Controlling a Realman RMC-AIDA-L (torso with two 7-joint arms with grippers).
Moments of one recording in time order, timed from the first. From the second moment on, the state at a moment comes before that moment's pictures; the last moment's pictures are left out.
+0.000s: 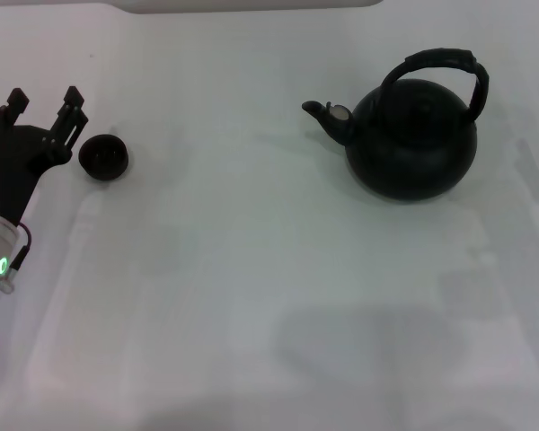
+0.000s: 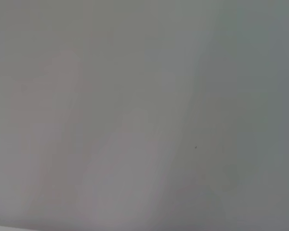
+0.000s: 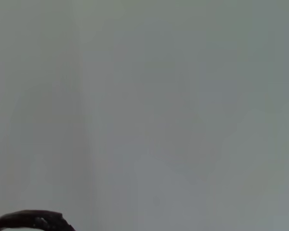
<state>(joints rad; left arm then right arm) -0.35 -2.08 2.84 0.22 -1.31 1.22 -0.30 0.16 2.03 -2.30 -0.25 0.70 -1.31 0.27</state>
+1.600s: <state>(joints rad) -0.81 -2.06 2.84 -0.27 -0.72 1.00 -1.15 0.17 2.02 -2.29 -0.25 0.70 -1.29 0.29</state>
